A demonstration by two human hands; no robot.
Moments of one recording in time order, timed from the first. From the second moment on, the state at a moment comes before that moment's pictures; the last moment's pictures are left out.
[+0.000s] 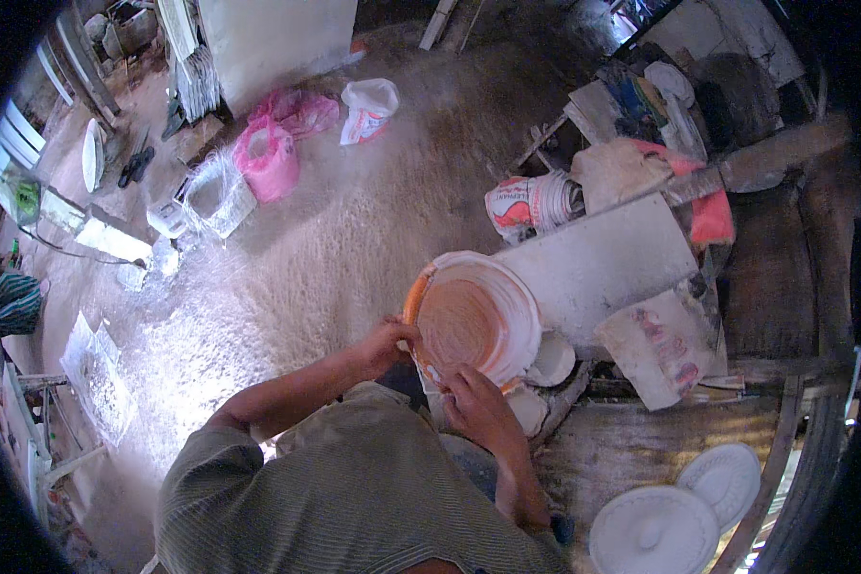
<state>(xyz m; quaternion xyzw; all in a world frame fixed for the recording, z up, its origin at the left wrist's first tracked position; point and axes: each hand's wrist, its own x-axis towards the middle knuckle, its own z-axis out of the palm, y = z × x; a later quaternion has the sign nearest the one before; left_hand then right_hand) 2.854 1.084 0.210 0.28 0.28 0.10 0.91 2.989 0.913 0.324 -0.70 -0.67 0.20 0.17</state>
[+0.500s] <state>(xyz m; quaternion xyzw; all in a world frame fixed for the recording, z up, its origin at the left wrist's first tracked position) 2.978 1.446 0.131 0.28 0.41 0.14 0.85 3.202 1.350 0.263 -0.64 -0.56 0.27 0.45</state>
